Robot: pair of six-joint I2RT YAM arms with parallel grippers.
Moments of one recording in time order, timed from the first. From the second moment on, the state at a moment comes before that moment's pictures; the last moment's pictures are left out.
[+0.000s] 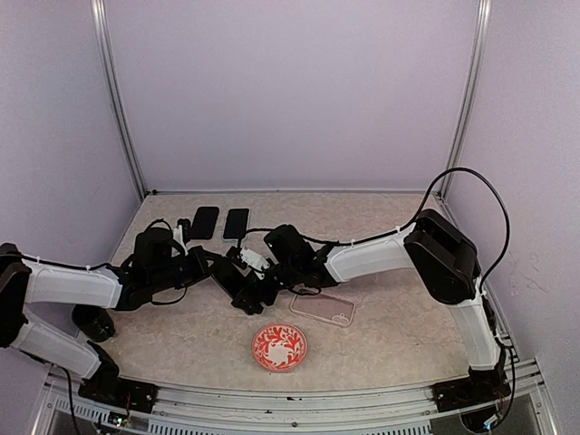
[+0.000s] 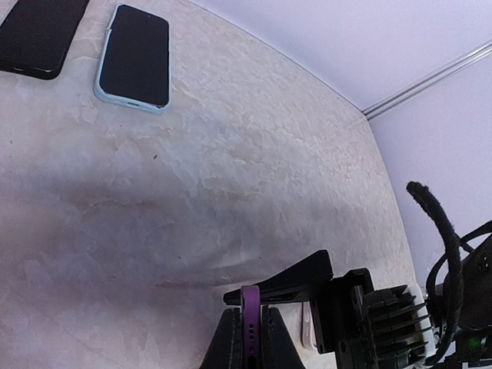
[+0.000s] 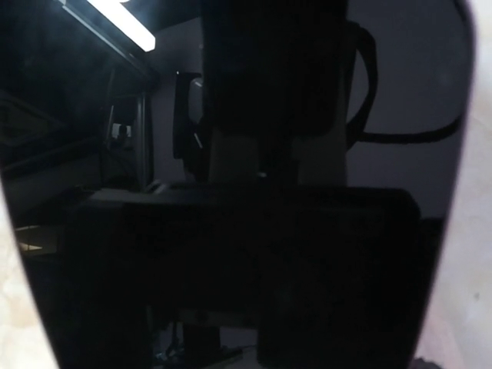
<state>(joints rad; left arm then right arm) -0.58 1.32 0.48 0.42 0.06 -0.78 0.99 2.26 1.54 0.08 -0.37 -0.08</state>
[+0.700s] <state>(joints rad) -0.59 1.29 0.49 0.39 0.08 -0.77 0.99 2.22 1.52 0.04 -0.31 -0.19</state>
